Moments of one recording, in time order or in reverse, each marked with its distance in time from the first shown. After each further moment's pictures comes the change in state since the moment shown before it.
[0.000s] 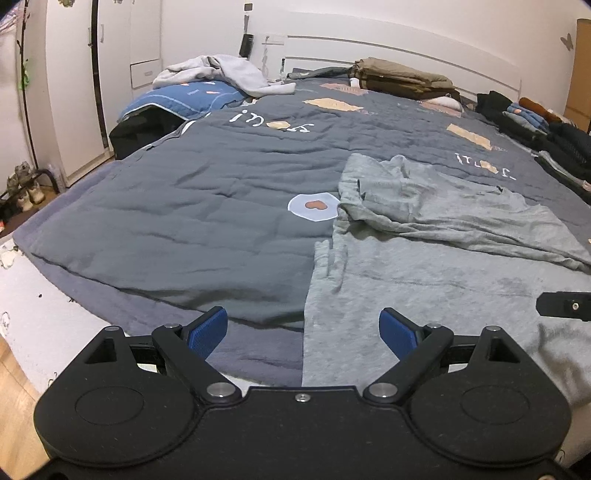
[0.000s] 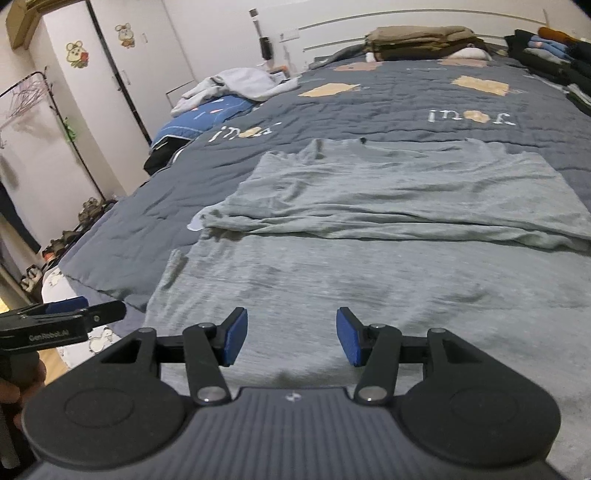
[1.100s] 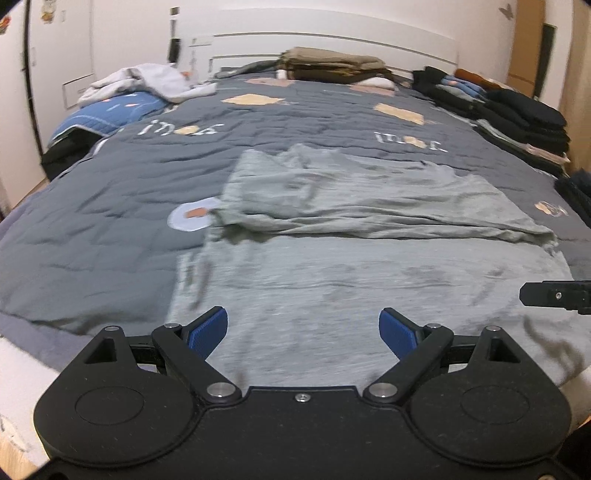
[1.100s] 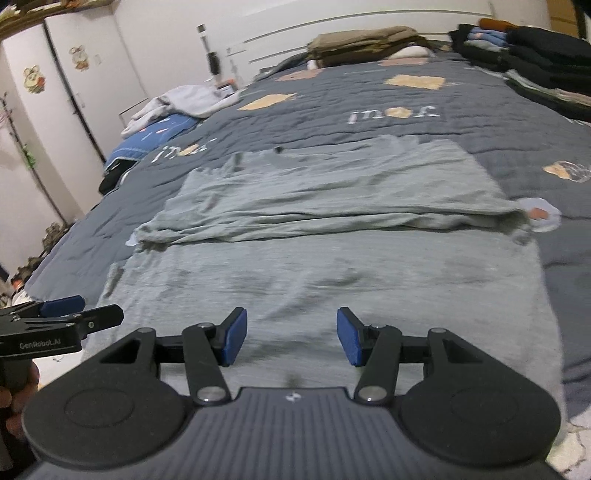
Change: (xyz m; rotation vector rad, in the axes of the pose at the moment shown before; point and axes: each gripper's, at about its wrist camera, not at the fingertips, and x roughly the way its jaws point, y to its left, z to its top) left arm 0.018 -0.102 0.003 0.150 0.020 -0.157; right arm -0.048 -0.078 -0.016 0.107 -0.042 -0.145
